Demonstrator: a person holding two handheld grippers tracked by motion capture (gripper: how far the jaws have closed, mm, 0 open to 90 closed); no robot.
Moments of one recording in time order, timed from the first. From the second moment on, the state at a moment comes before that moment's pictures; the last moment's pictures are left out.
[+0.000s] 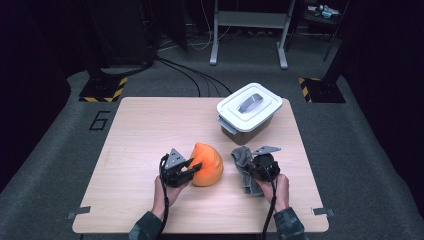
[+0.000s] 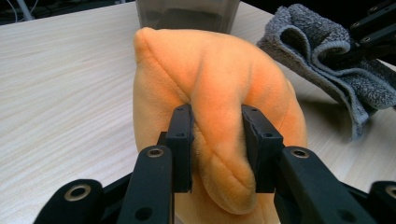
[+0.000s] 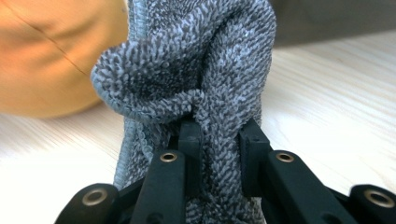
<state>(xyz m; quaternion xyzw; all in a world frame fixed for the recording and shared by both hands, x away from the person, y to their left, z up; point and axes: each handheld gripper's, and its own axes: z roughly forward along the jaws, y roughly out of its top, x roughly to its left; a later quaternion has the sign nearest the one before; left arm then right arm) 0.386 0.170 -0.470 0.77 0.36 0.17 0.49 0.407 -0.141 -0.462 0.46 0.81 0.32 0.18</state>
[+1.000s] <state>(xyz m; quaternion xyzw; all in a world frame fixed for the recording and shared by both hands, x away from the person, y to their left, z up) 0.388 0.169 -0.469 0.78 0.36 0.17 0.49 0.421 -0.236 -0.473 0.57 0.75 0.26 0.22</state>
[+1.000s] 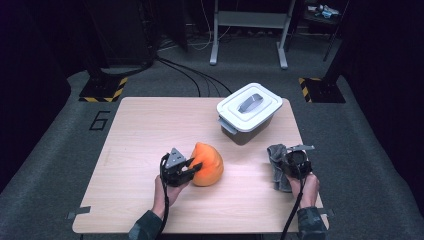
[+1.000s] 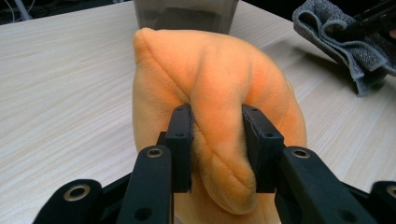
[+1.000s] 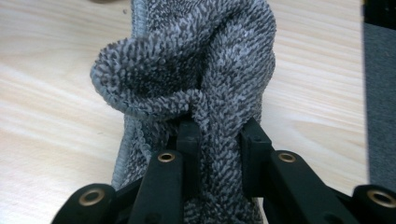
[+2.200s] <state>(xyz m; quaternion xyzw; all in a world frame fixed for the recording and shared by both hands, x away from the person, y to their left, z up) 0.388 0.163 -0.466 0.78 0.35 0.18 0.48 0.394 -0.272 -0.473 0.58 0.71 0.32 0.24</state>
